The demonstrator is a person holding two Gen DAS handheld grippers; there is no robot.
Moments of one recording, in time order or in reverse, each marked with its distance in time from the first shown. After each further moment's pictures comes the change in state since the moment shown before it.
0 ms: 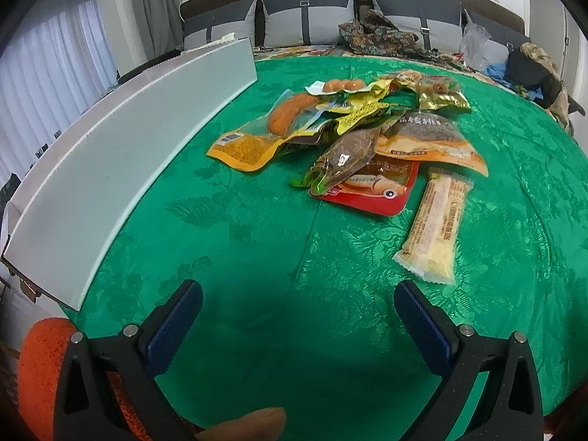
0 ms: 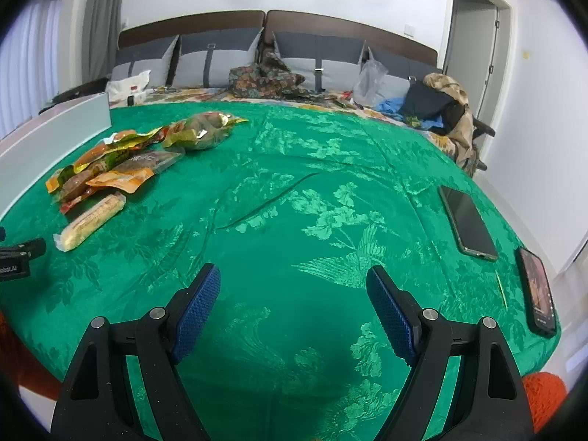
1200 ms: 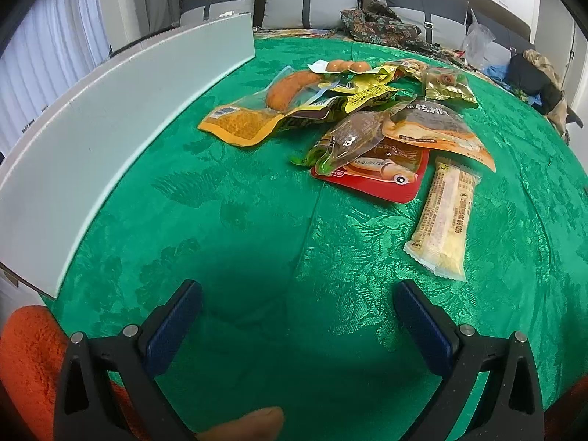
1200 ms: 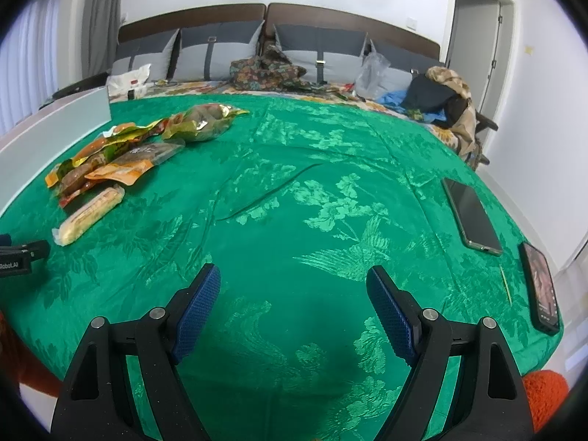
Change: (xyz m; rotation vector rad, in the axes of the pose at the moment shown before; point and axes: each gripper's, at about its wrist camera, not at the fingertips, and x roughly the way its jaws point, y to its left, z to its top) left arm 0.017 0.012 -0.001 -0.056 0.071 -0.078; right arm 0.006 -0.002 -0.001 0.012 0.038 0.017
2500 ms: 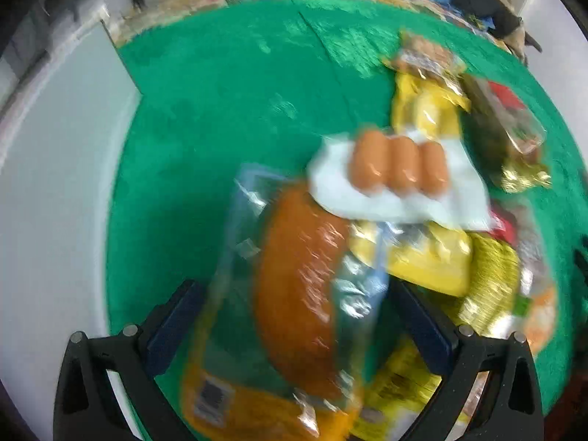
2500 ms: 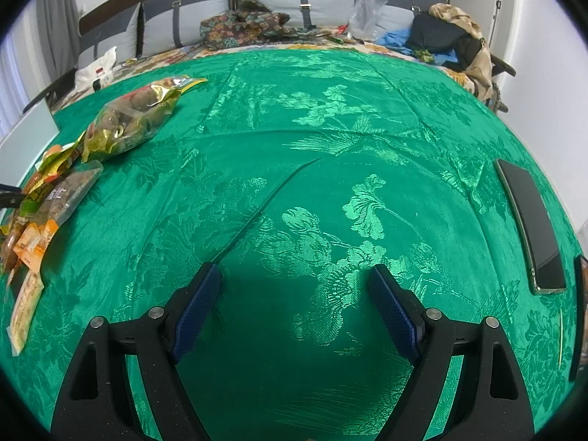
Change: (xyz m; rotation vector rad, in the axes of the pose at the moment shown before) left arm 0.143 0.016 0.213 0.352 0.274 -0.197; right arm 0.124 -0.031 0.064 0.118 0.212 0.043
